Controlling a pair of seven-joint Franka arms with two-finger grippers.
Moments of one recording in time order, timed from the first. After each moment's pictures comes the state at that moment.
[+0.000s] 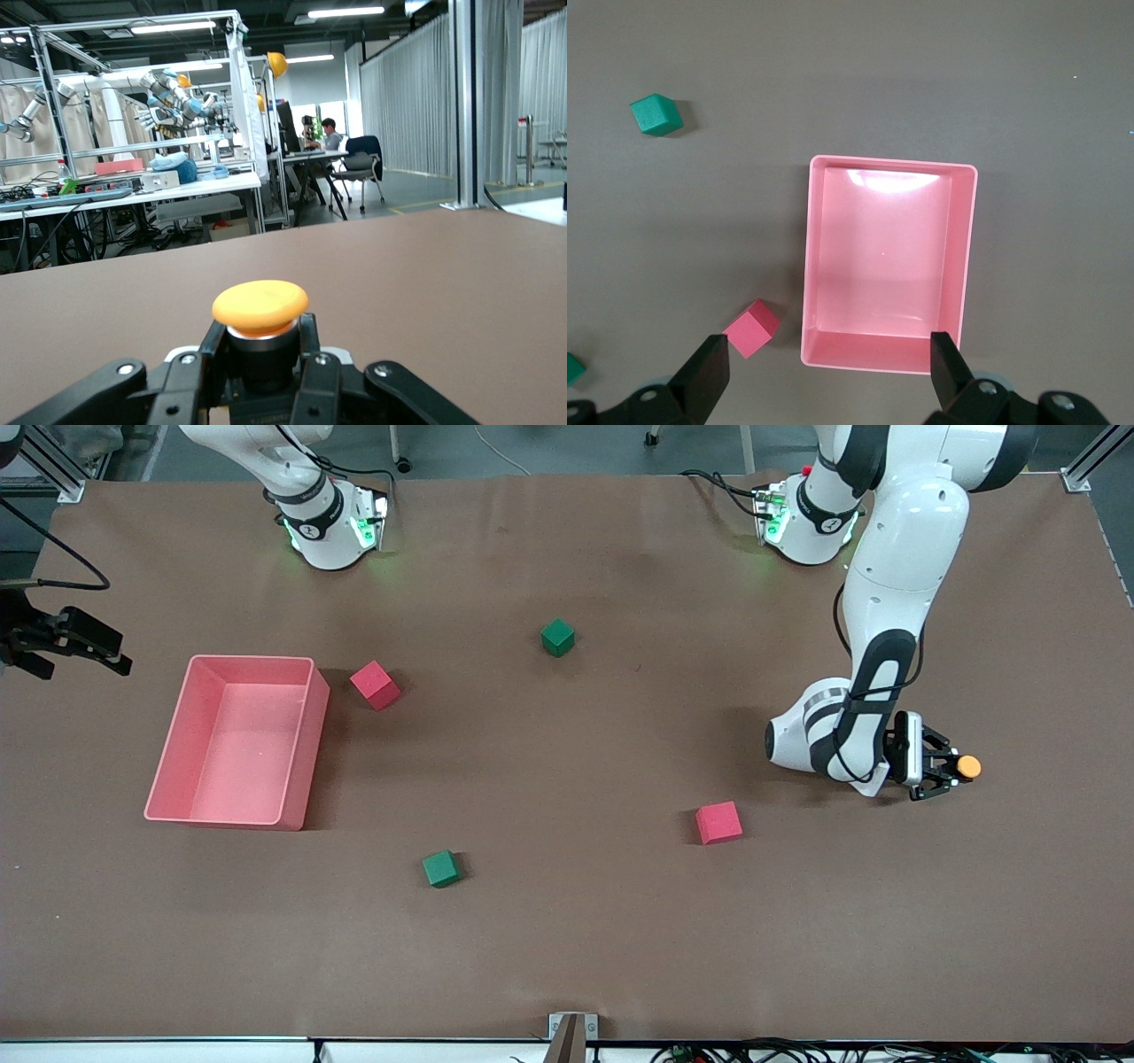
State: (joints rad) left arm -0.31 0.78 0.13 -1.98 1.44 1.68 -2.66; right arm 0.04 -0.04 -0.10 -1.62 0.02 1.60 -0.10
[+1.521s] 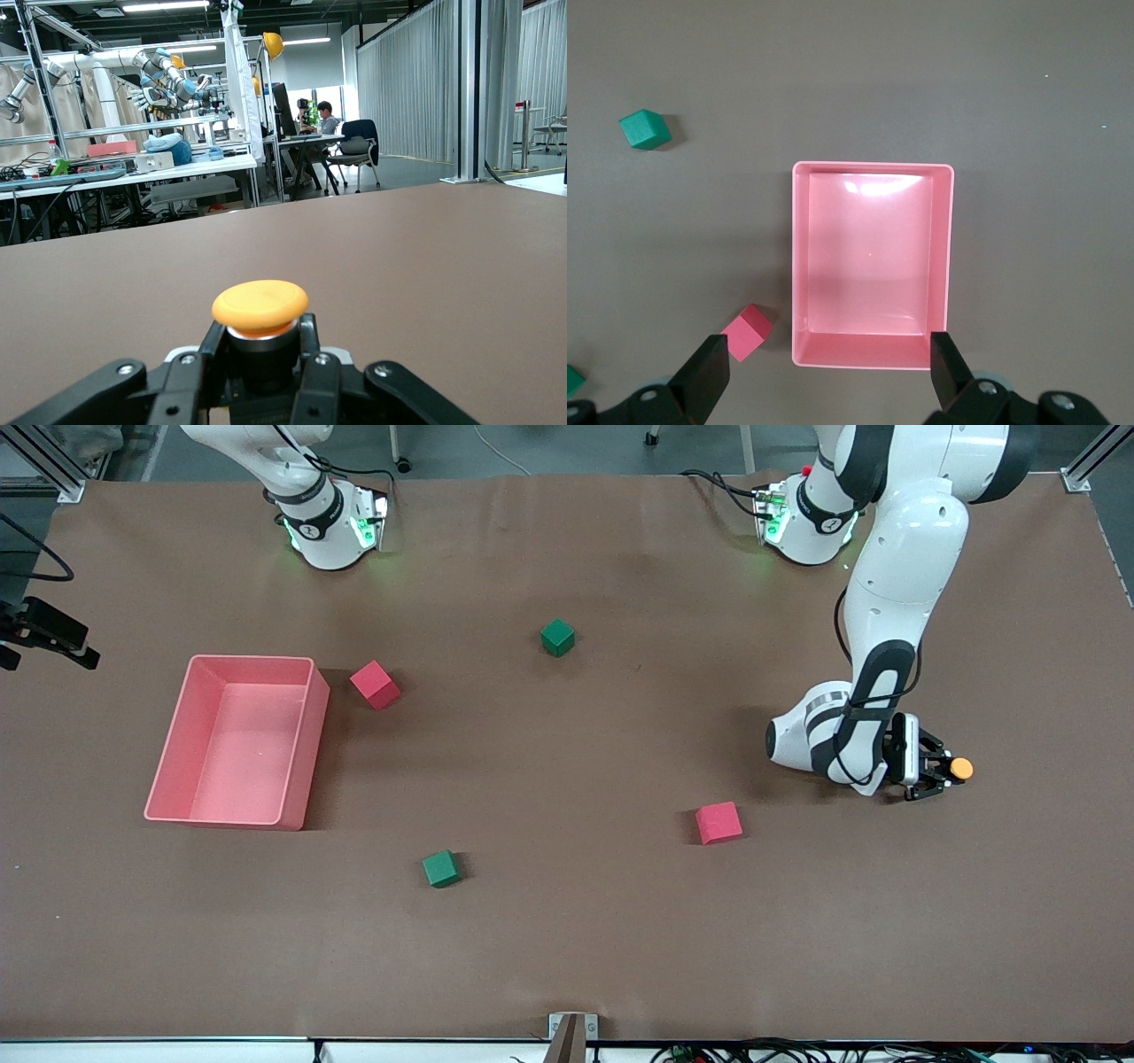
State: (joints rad) left arm -0.29 0.82 0.11 -1.98 1.45 1.74 -2.69; right arm 0.00 -0.04 -0.11 -1.58 0.02 1.59 -0.10
